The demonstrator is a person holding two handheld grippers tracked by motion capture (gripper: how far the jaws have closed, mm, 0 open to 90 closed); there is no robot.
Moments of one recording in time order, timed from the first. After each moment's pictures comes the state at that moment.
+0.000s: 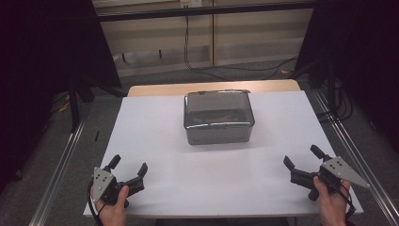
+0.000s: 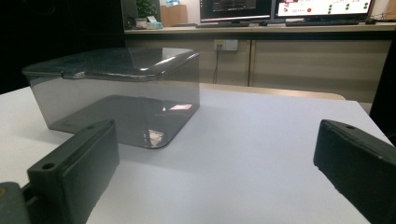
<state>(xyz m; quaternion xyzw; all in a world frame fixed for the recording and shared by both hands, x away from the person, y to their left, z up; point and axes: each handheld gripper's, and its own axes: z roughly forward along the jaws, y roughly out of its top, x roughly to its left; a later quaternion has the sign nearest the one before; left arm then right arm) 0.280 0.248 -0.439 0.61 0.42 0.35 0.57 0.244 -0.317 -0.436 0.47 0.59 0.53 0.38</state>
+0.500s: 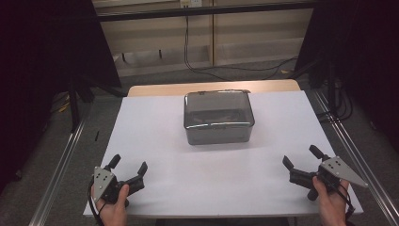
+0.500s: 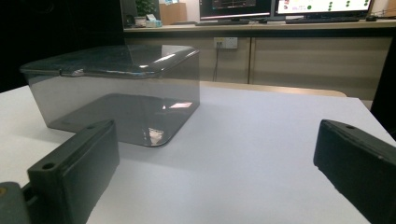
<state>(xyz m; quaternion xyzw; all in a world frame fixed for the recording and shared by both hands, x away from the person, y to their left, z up) 0.283 0.247 -0.440 0.61 0.42 0.35 0.57 0.245 -0.316 -0.438 0.48 0.59 0.53 0.38</state>
